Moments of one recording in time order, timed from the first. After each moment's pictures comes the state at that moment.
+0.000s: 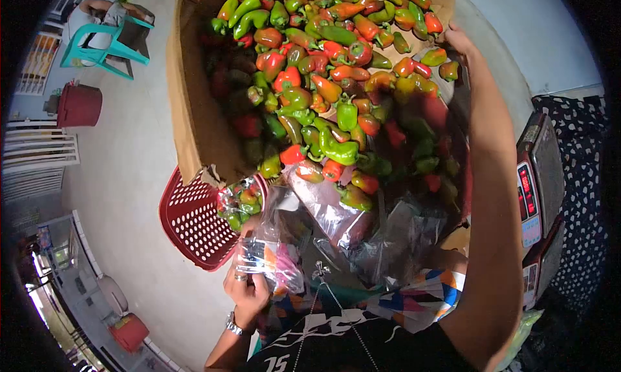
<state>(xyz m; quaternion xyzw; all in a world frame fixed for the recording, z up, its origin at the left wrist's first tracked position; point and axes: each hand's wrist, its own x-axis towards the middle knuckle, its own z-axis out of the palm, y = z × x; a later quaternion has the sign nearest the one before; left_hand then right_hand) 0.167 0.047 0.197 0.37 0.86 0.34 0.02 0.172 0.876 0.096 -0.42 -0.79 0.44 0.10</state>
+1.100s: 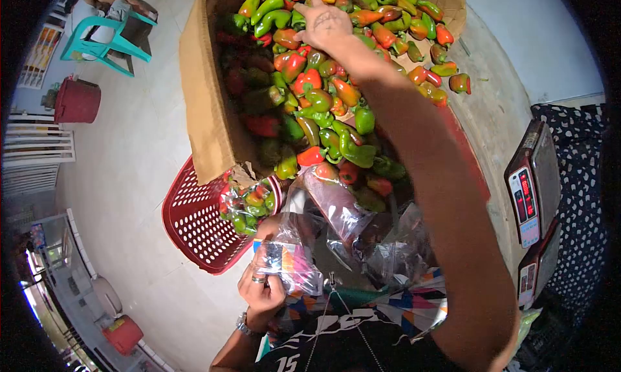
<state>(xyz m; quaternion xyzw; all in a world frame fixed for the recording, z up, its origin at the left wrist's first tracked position) 0.160 0.052 0.193 0.38 0.83 0.40 -0.01 -0.064 0.533 0.197 -0.23 -0.97 0.06 0.11</state>
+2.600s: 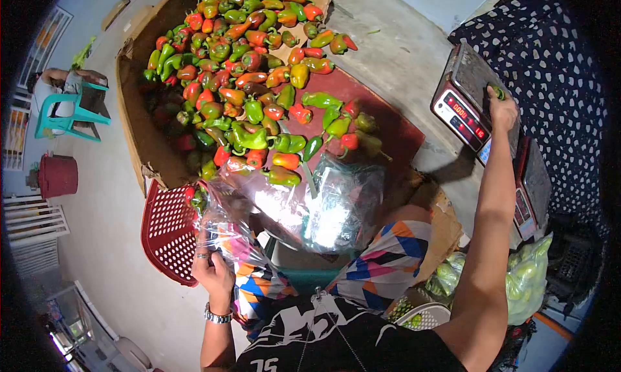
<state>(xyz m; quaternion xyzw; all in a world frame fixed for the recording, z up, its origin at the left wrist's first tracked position) 0.184 0.074 0.200 0.32 0.86 0.40 0.06 0.633 0.722 0.251 -0.82 -0.54 -0.06 0.19</state>
